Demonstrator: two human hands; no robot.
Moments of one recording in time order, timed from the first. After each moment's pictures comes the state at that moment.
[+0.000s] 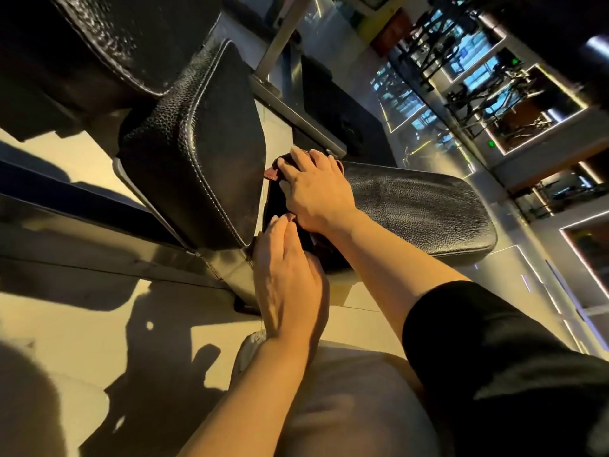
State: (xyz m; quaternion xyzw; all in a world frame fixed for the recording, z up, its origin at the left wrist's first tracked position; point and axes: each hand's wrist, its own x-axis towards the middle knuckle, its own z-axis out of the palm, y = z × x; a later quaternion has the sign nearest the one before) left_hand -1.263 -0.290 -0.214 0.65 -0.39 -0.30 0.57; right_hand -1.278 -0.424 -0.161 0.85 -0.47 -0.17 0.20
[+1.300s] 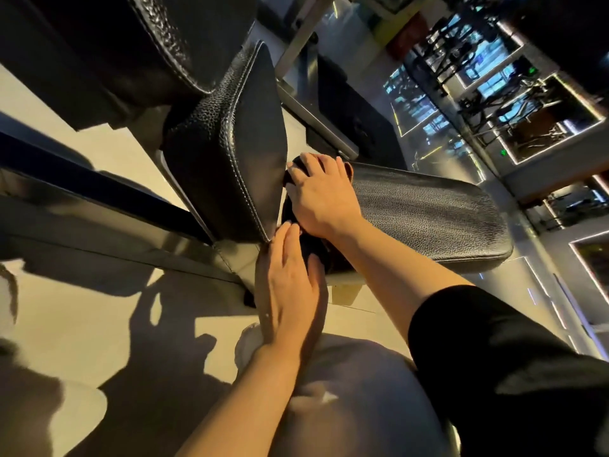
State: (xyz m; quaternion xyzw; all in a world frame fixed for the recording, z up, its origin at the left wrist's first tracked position) left_hand -1.250 -0.276 -0.224 0.63 -0.36 -0.36 0.58; right_hand -1.267 -0.413 -0.176 0.86 -0.45 -0.14 0.20
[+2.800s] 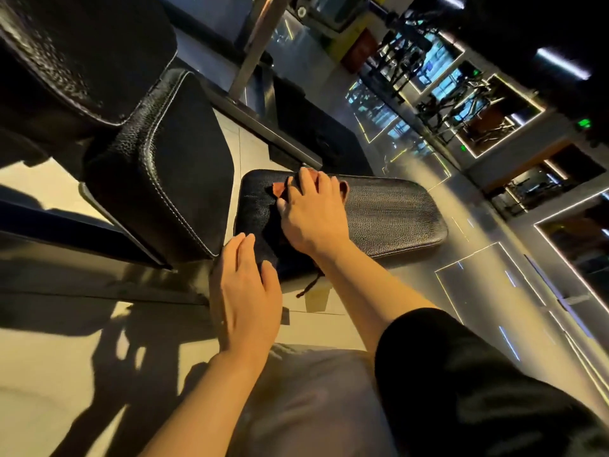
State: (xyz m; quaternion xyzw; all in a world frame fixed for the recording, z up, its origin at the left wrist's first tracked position) left_hand -1.251 -0.274 -0.219 0.65 -0.41 -0.29 0.57; right_hand -1.312 -0.401 -0.149 0.79 -0.54 -0.13 0.26
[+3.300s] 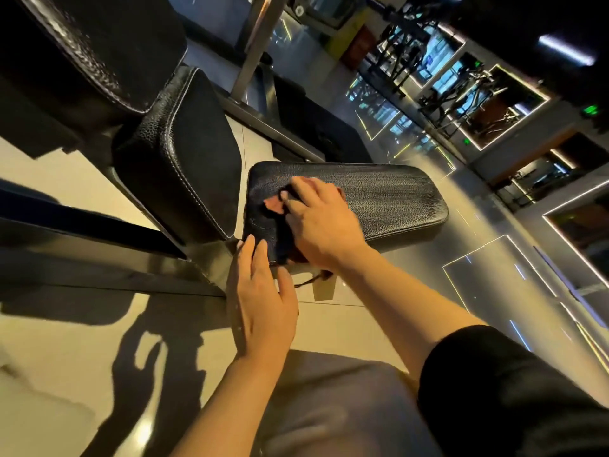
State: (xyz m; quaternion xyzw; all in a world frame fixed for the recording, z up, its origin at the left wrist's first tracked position) left_hand -1.260 -0.239 -0.223 0.63 -0.41 -0.31 0.58; right_hand -1.327 -0.354 -0.147 0.85 -0.47 -0.12 0.22
